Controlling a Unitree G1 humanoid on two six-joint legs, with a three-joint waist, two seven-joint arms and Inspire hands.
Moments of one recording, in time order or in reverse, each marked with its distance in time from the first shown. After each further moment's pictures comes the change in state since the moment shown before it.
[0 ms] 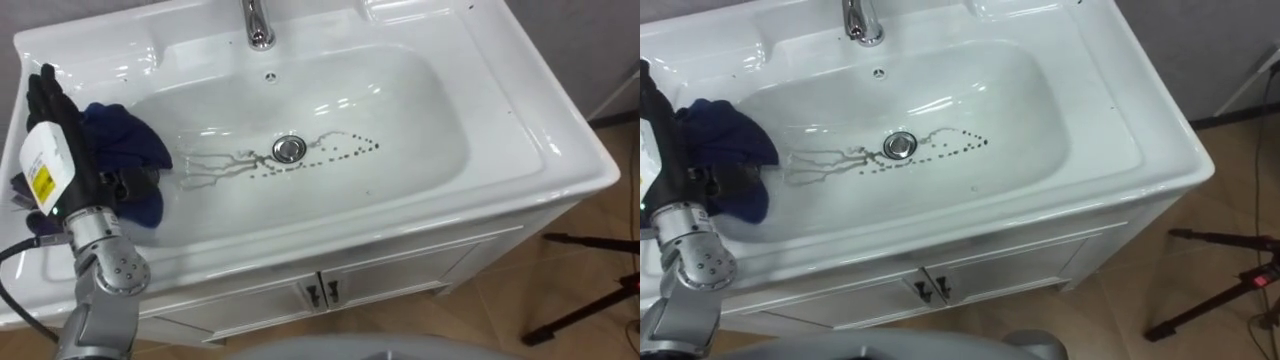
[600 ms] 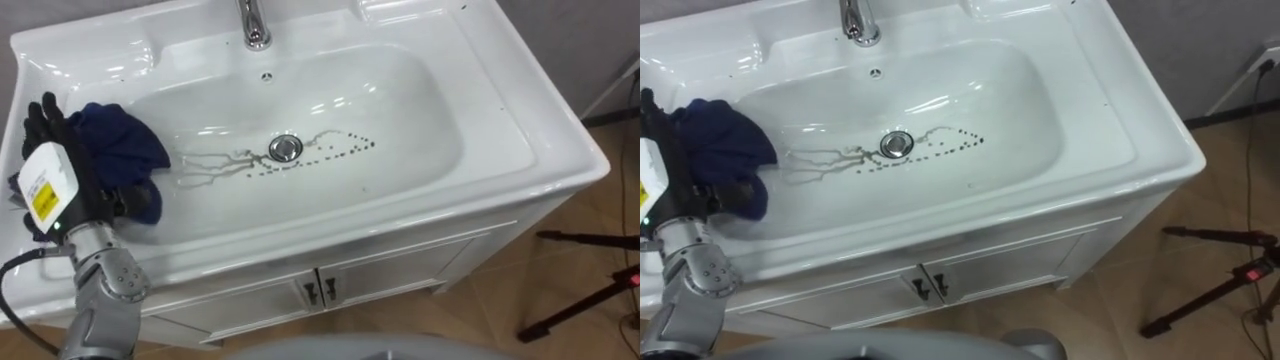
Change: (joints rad) left arm -0.013 0.000 0.002 0.173 0.042 0.057 0.033; right arm 0.002 -0.001 0.001 0.009 0.000 0.043 -0.037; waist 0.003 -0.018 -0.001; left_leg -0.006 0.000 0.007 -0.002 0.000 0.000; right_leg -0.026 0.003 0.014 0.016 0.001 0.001
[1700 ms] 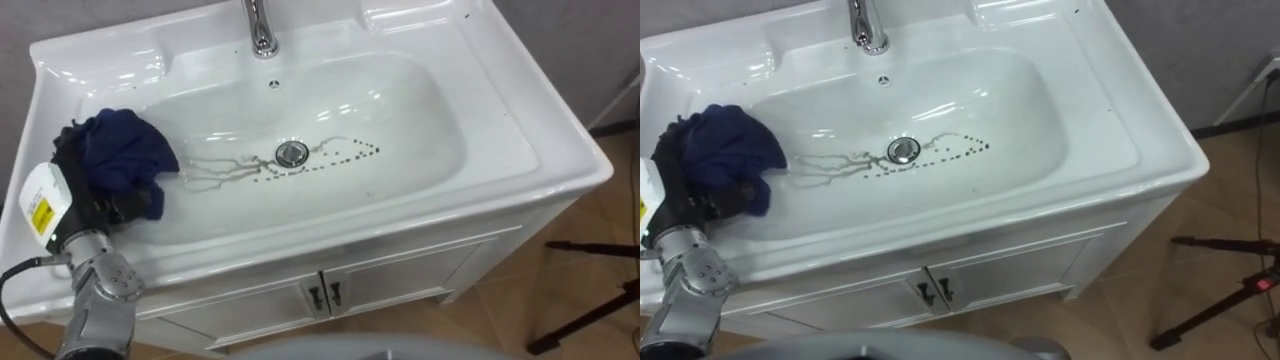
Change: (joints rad) left arm -0.067 -0.001 0.059 0.138 -0.084 -0.050 -0.043; right arm 0.018 -0.035 -0.025 -0.115 -0.045 0.033 -0.004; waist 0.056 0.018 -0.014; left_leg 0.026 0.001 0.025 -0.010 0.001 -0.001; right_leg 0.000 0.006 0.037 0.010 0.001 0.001
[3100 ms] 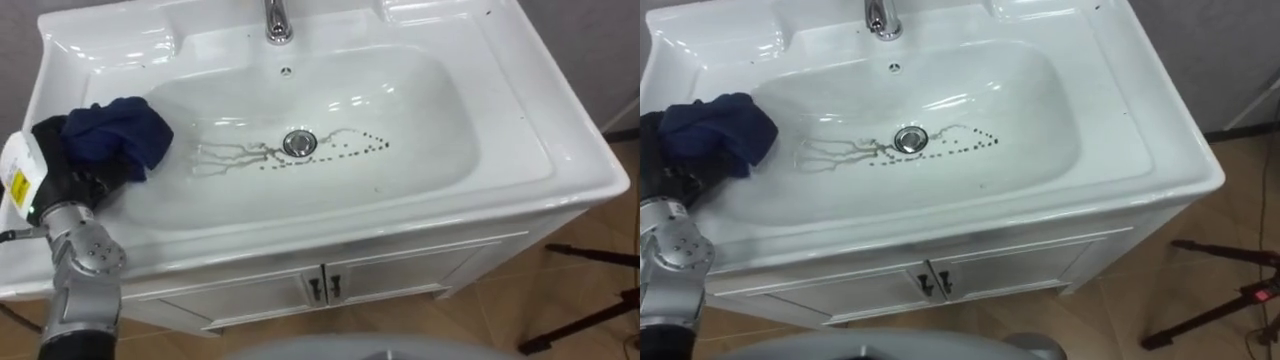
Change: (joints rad) left arm -0.030 -0.004 0.036 -0.200 -0.024 0.047 -0.131; right arm -0.025 0.023 0.013 0.047 0.024 -0.085 0.000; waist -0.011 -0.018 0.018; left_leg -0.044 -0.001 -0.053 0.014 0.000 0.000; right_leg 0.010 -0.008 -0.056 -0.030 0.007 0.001
